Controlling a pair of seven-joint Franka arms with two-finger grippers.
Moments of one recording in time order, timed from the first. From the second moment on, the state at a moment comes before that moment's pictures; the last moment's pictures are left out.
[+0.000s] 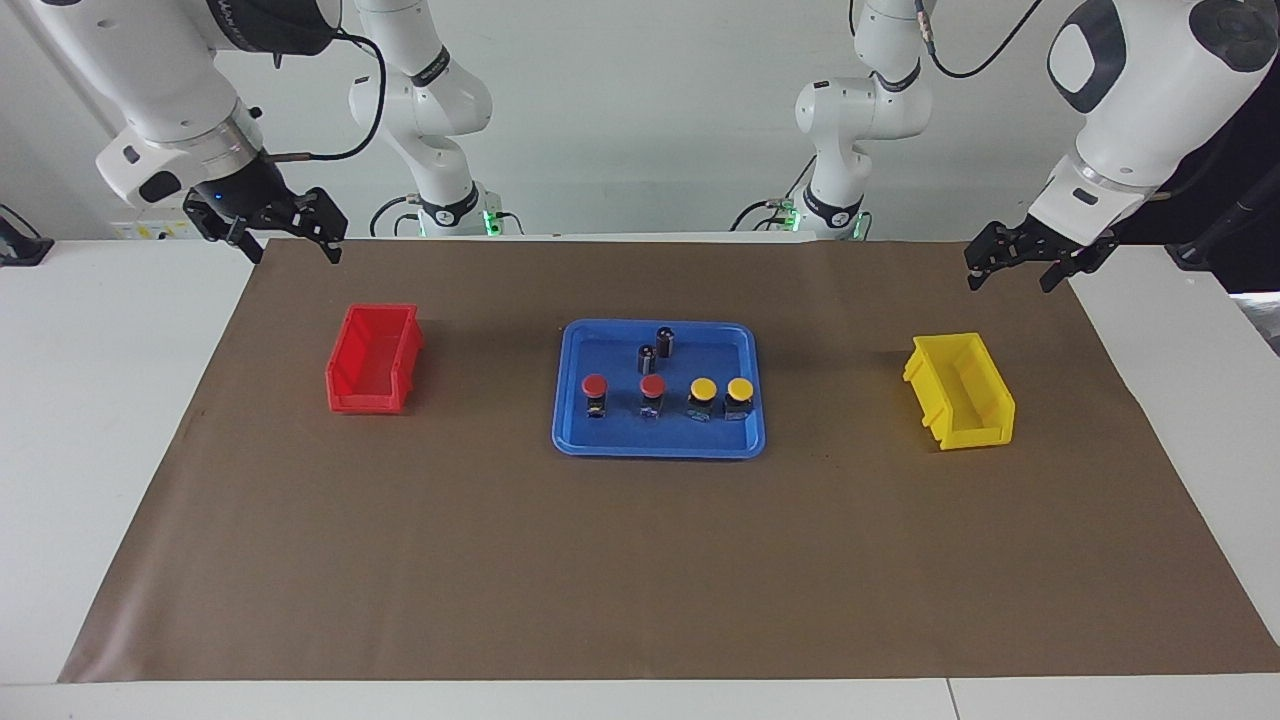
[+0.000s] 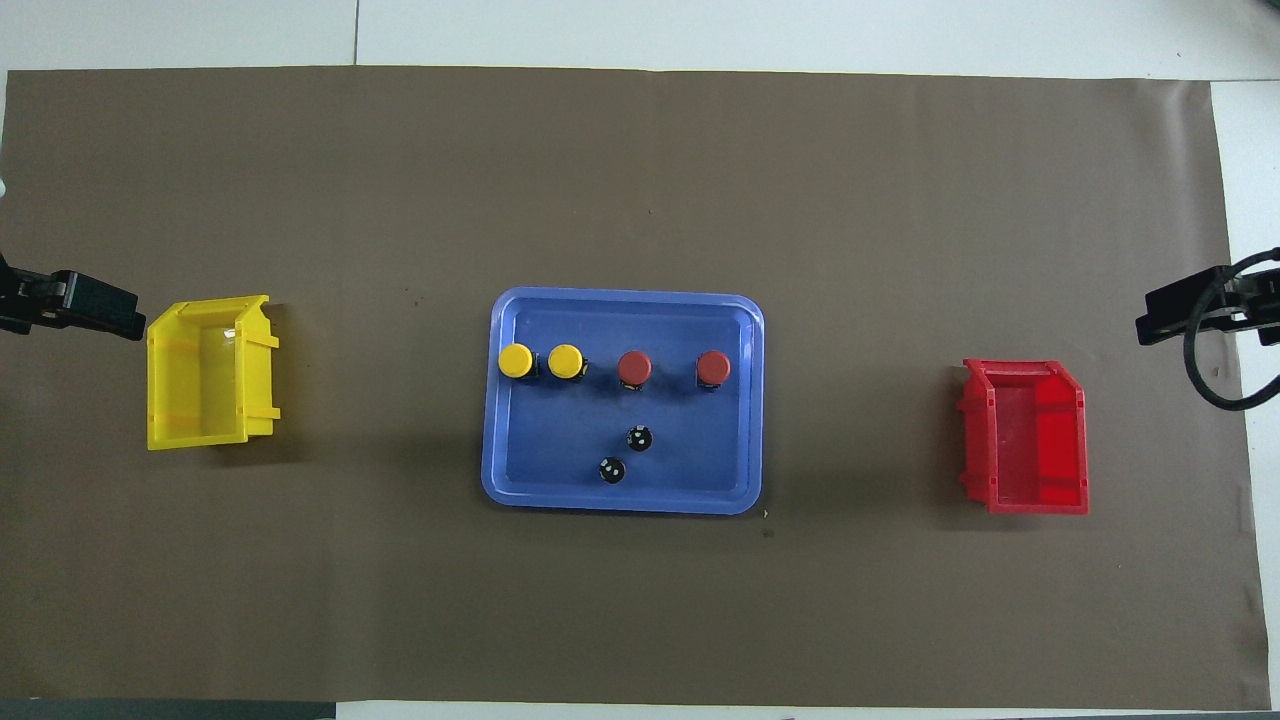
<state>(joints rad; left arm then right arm) -0.11 -0.01 0.05 -1.64 0.02 1.55 0.09 0.00 -0.01 -0.05 -1.55 0.00 1.42 -0.02</state>
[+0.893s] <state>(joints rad) -0.11 -0.02 0.05 -1.66 0.02 1.55 0.09 0.01 -0.01 -0.04 -1.55 0.00 1.44 -0.02</state>
